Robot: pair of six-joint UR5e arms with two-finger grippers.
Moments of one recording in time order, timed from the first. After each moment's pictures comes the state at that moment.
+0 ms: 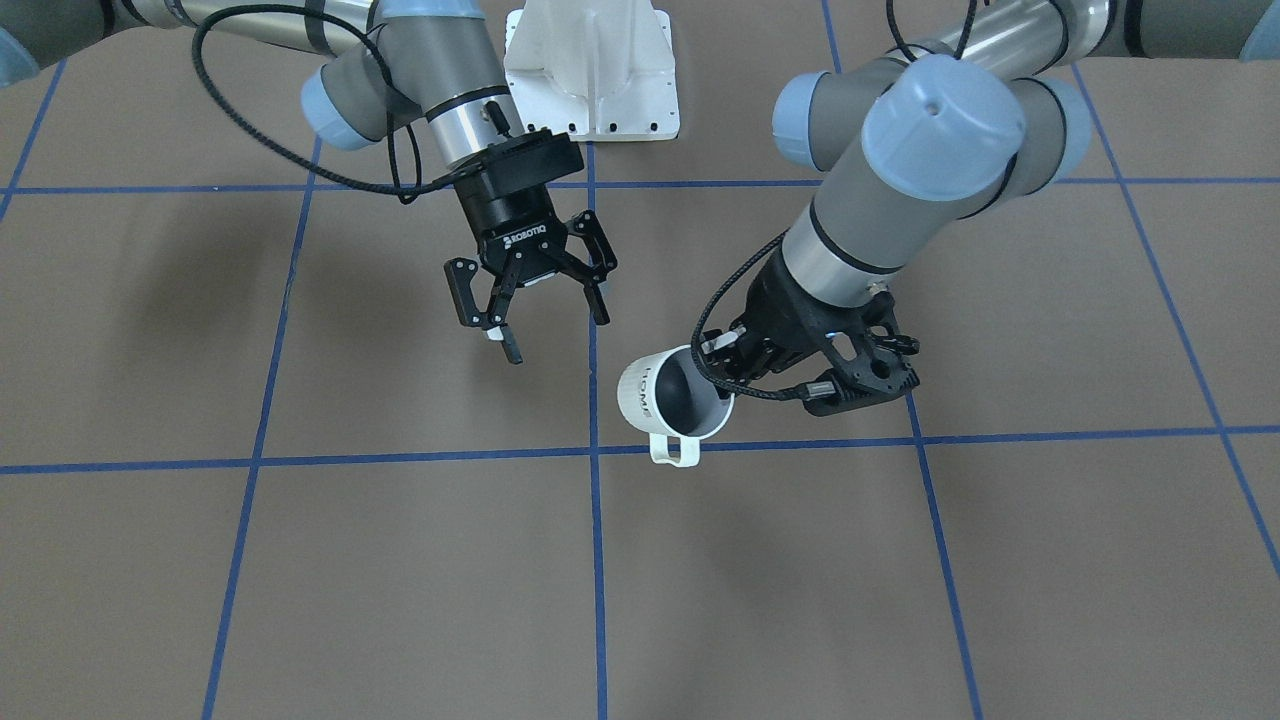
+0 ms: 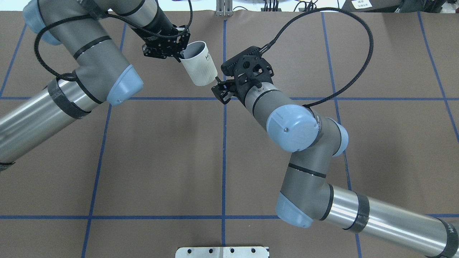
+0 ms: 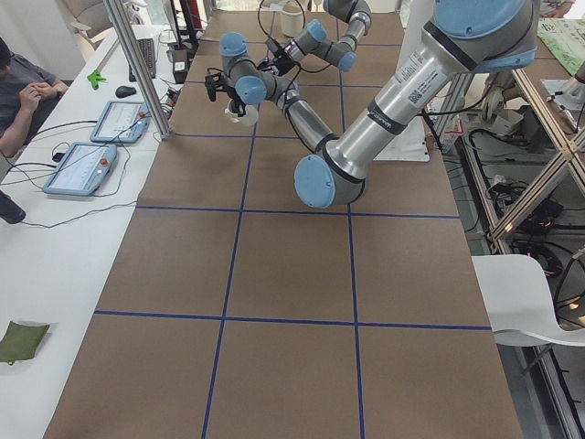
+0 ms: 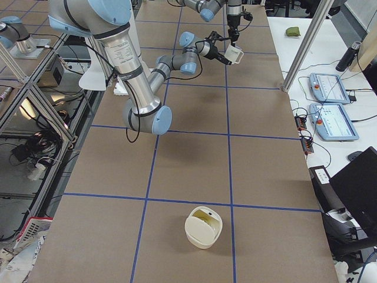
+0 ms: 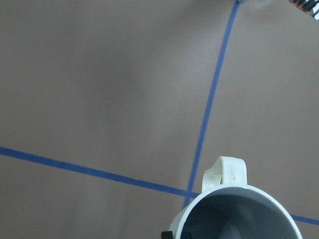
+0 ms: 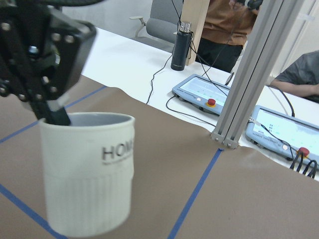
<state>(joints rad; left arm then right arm) -0.91 -2.34 -1.53 -1.76 -2.22 -1.31 0.52 -0.95 1.70 -0.98 1.25 0.65</state>
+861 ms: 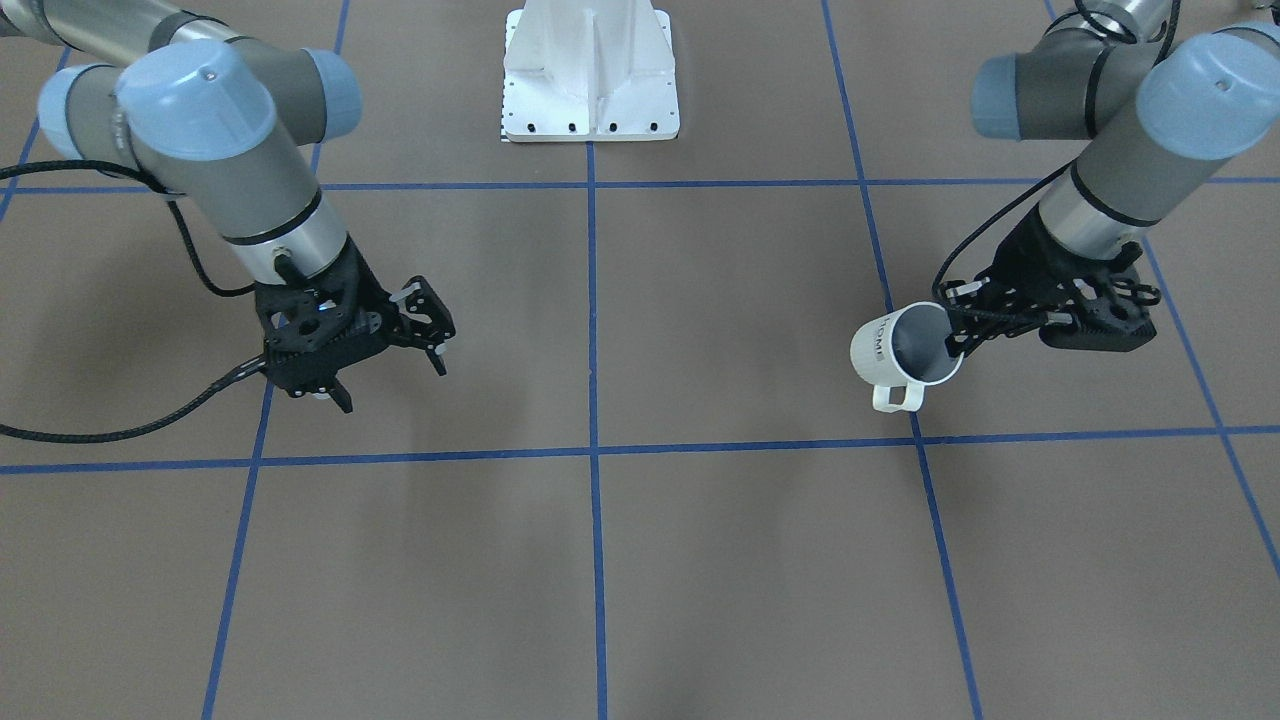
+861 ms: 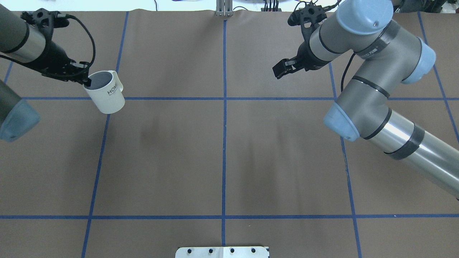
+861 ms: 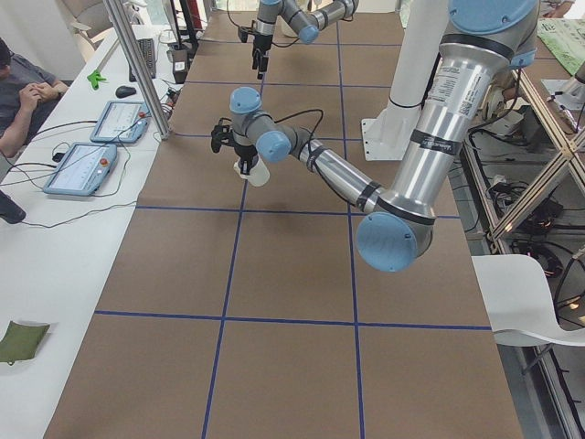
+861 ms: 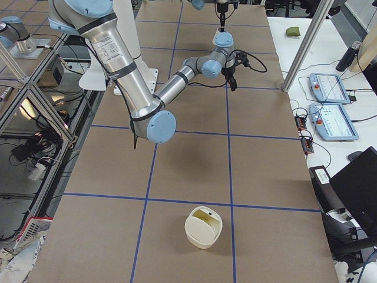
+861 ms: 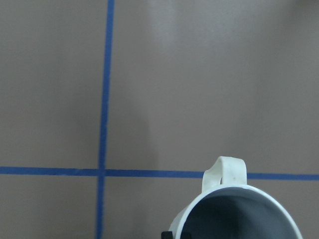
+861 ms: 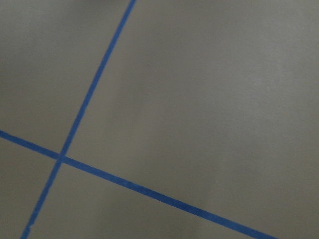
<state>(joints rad) -1.01 -1.84 -1.83 -1.78 -2.21 -0.81 0.86 -1.01 1.70 -1.40 2.03 0.72</state>
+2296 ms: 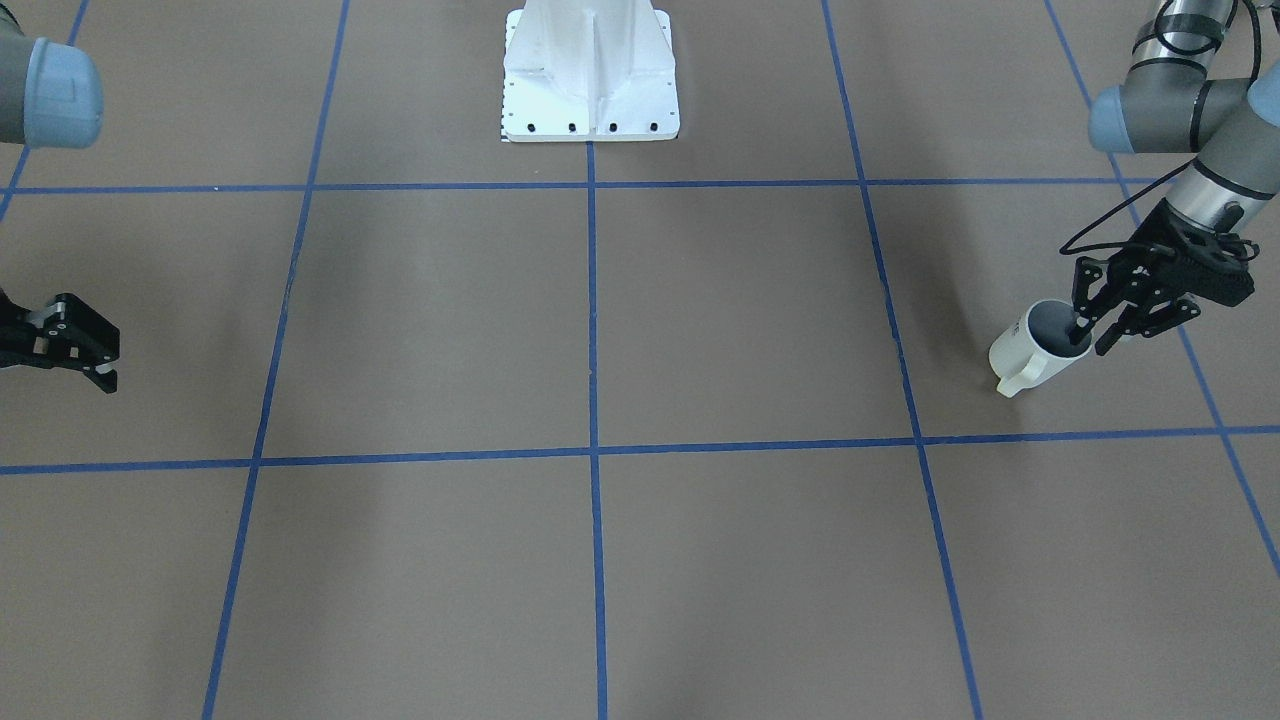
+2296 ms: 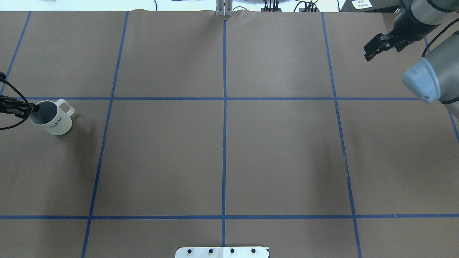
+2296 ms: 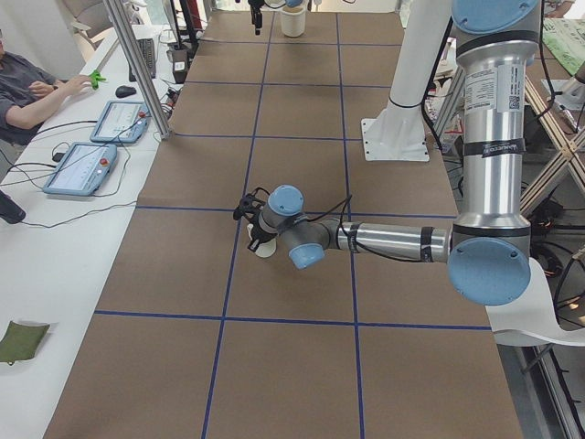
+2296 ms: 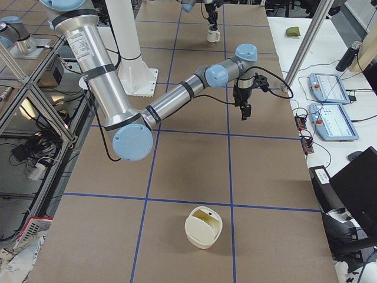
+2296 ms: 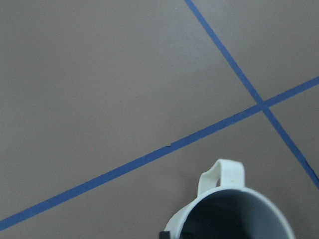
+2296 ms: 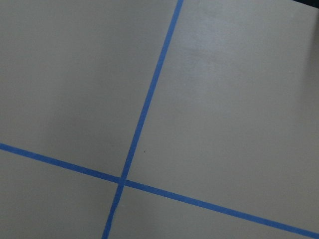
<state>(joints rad) -1.03 -1.50 -1.59 -2.57 -2.07 -0.52 1.19 -1.17 1.78 -1.73 2.17 0.32</state>
